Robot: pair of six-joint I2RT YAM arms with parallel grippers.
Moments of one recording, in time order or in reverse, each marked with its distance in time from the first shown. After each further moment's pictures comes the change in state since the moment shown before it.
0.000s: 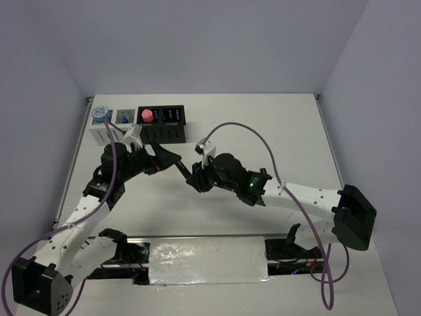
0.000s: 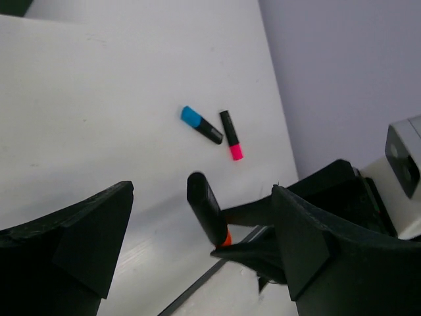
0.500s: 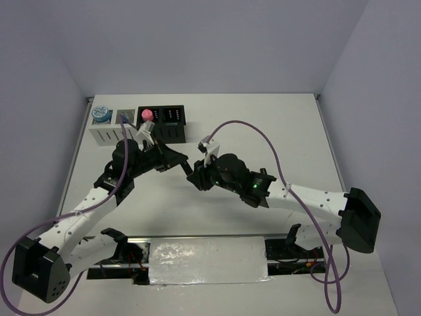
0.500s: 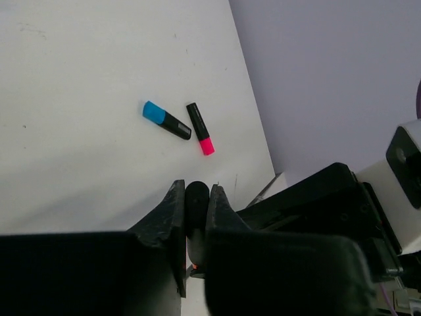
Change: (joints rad) left arm -0.112 0.116 0.007 0.189 0.014 -0.102; right arm 0.027 -0.056 -0.002 0.021 0.047 0.004
